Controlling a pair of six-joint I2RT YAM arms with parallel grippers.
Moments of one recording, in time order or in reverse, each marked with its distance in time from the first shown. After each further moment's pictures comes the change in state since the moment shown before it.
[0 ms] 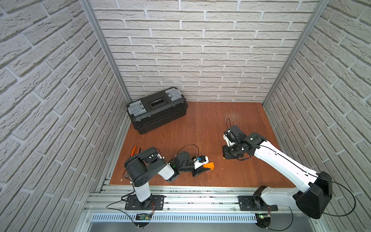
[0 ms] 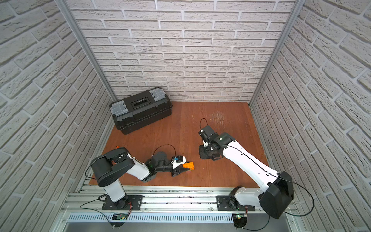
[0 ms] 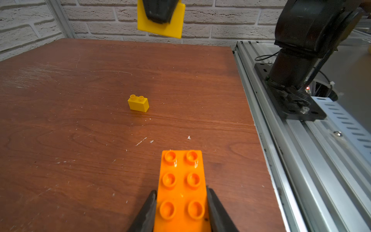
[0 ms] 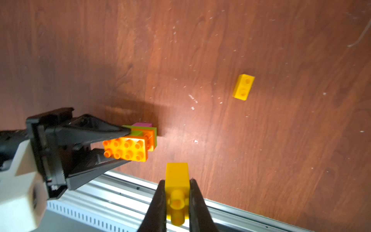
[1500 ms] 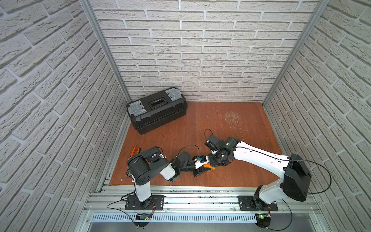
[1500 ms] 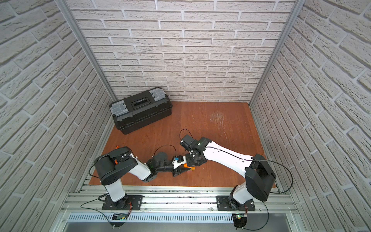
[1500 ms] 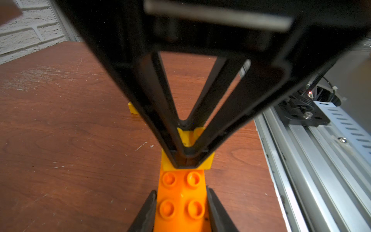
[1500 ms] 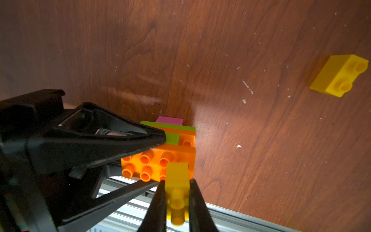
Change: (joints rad) left arm -0.011 0.033 0.006 0.050 -0.014 -0.019; right arm 0.197 0.222 -0.008 0.105 0.035 0.115
